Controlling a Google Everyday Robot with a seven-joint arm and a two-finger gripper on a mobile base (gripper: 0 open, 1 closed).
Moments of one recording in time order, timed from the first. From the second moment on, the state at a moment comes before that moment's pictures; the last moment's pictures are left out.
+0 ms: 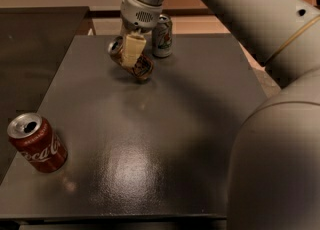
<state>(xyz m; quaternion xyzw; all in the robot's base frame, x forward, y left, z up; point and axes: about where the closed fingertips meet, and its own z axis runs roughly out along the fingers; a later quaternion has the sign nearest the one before) 0.606 0.075 0.917 -0.76 0.63 0.10 0.16</state>
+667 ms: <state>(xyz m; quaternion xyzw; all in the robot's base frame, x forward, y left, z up) 0.576 0.060 0.894 -0.82 0.57 0.04 0.09</state>
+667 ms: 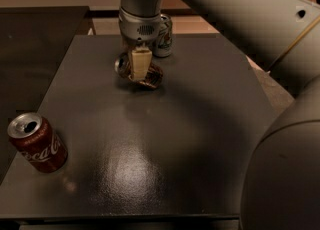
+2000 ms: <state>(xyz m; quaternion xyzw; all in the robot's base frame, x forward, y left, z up) 0.563 0.062 0.873 -0.85 0.52 0.00 0.06</state>
